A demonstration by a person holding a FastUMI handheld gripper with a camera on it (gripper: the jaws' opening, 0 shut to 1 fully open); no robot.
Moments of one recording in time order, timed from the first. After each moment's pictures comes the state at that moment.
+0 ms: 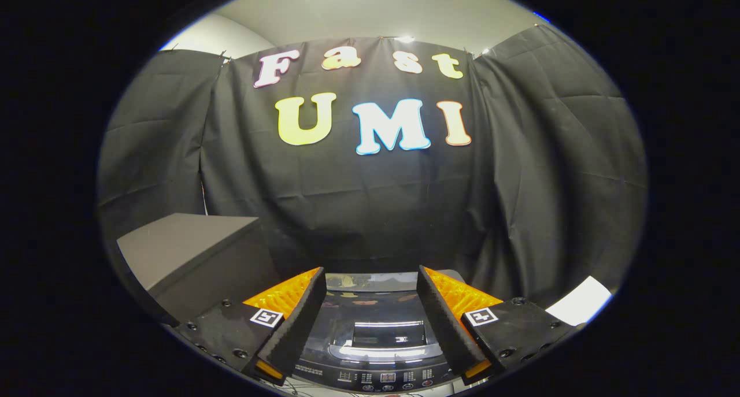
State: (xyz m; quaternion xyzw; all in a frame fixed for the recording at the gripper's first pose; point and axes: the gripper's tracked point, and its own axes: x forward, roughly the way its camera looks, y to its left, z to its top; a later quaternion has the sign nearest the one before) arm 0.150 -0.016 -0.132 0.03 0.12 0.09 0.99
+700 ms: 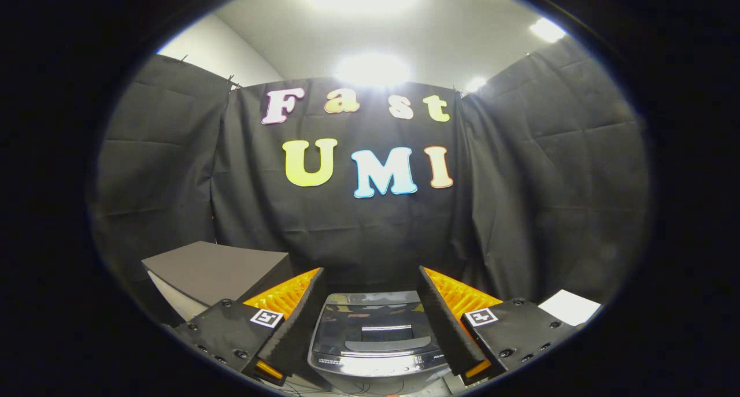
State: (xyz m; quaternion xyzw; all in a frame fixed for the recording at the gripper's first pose) arm 0.019 -0.024 -0.031 0.02 0.04 0.06 1.00
